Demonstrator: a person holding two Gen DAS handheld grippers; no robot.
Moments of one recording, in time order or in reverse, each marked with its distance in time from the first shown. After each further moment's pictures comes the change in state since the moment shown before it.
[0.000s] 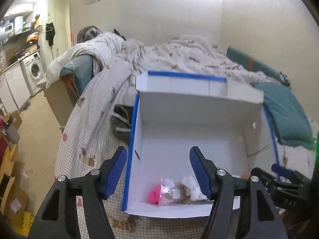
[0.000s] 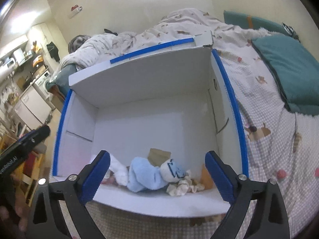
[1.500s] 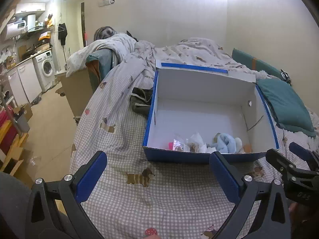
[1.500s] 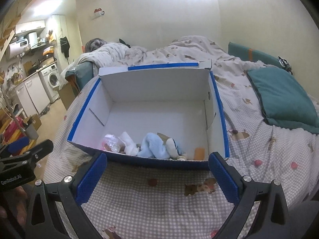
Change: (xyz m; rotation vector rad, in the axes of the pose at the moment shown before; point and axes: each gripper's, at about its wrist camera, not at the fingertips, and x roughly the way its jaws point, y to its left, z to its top) left arm -0.075 0.009 -0.100 -0.017 -0.025 0.070; right arm -0.075 0.042 -0.078 -0.197 -0.173 -0.082
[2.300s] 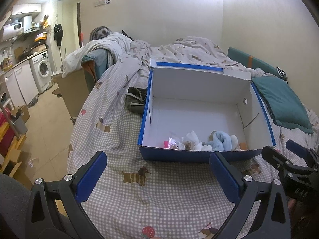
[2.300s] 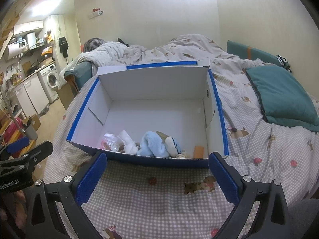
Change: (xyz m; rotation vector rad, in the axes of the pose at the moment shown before) left arm 0.000 -0.005 -0.002 0.018 0.009 -0.022; right arm 0.001 -0.003 -0.001 0.015 0.009 -0.002
